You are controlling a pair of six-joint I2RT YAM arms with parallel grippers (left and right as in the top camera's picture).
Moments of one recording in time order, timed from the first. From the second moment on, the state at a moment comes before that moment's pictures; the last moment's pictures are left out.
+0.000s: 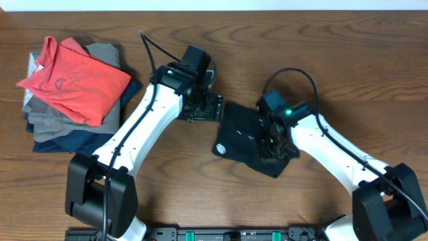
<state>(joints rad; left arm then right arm) -0.44 1.75 1.42 -1.01 0.23 -0.30 0.50 1.63 1.02 -1.04 -0.11 0.47</state>
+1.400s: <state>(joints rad) -0.59 2.06 1.42 -1.25 0.27 -0.51 0.26 1.63 0.92 -0.68 0.18 0.41</state>
